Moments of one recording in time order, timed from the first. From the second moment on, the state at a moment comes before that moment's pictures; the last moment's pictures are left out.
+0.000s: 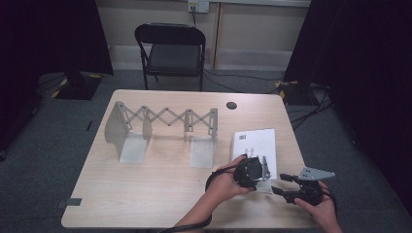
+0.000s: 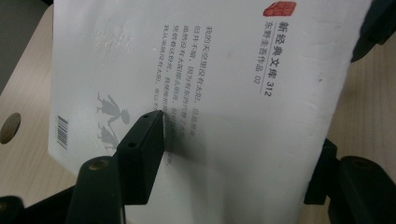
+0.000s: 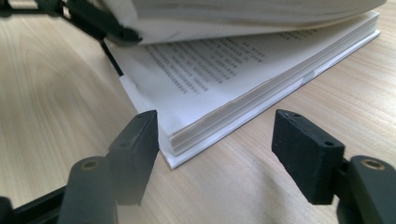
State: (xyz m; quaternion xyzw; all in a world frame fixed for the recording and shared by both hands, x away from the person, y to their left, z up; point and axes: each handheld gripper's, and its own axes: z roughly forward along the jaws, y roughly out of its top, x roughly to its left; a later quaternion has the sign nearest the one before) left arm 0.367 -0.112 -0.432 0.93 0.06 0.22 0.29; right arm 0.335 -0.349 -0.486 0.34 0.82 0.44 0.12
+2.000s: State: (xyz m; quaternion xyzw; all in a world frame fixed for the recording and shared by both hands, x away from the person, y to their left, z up) left arm 0.385 -0.114 -0.384 0.96 0.07 0.14 0.24; right arm 0.334 -0.314 -0.478 0.11 0.88 0.35 0.31
